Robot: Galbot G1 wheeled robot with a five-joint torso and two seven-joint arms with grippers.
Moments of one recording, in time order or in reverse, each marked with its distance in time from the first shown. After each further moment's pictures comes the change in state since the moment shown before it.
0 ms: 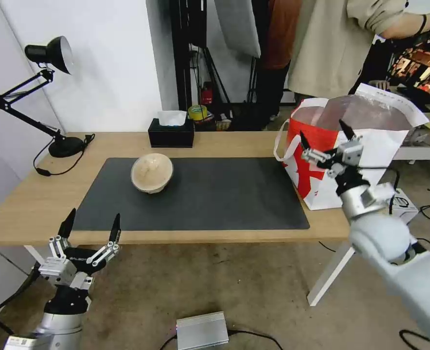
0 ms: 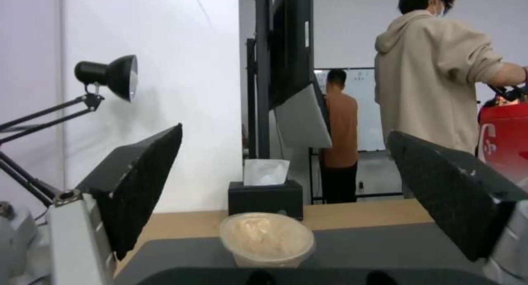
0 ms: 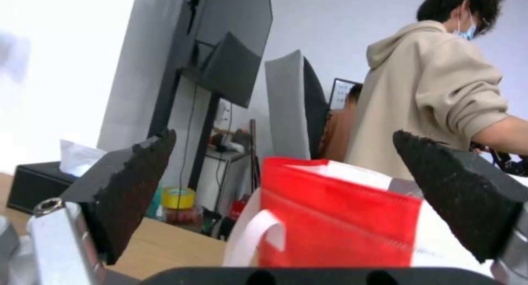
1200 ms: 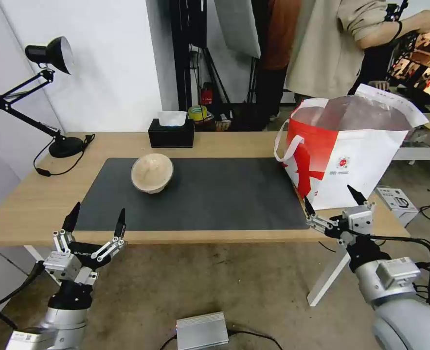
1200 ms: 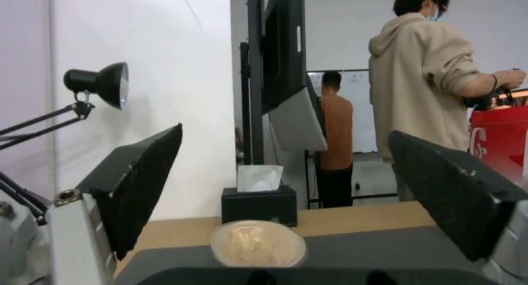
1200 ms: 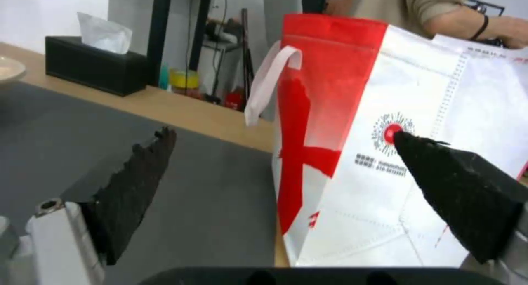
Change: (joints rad) left arm -0.009 -0.010 0.017 -0.028 0.031 0.023 -0.002; right arm -0.625 0.318 0.350 0.442 -0.240 -0.383 -0.143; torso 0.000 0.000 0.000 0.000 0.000
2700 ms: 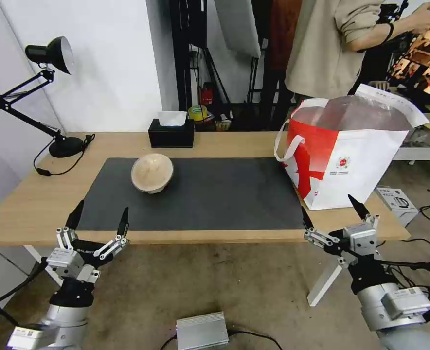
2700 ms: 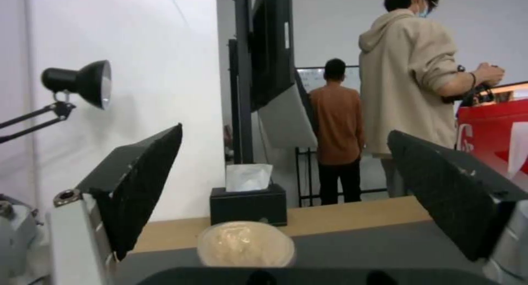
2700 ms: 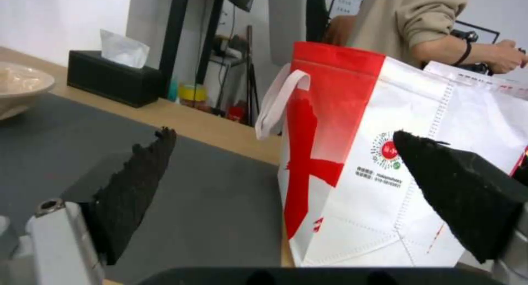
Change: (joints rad) left arm -0.040 0.023 0.020 -0.001 0.022 0.048 0.004; right arm -0.122 0.122 0.031 0.069 -0.127 0.101 -0.097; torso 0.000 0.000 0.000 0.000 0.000
